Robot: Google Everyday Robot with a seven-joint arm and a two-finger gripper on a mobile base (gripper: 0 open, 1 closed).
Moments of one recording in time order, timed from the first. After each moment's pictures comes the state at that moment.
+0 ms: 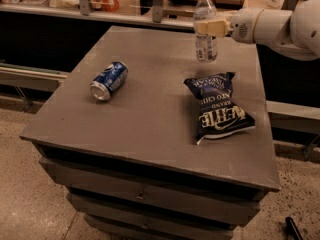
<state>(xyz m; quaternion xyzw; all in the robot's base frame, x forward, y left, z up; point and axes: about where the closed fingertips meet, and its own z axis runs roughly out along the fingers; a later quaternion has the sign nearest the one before) 0.756 -0.161 0.959 -0.30 0.71 0.25 0.59</state>
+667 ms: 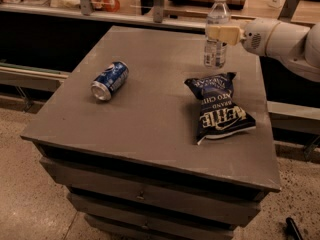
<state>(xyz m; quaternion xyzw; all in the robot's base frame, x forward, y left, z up) 0.722 -0.194 0.960 -0.23 0.71 0.26 0.62</state>
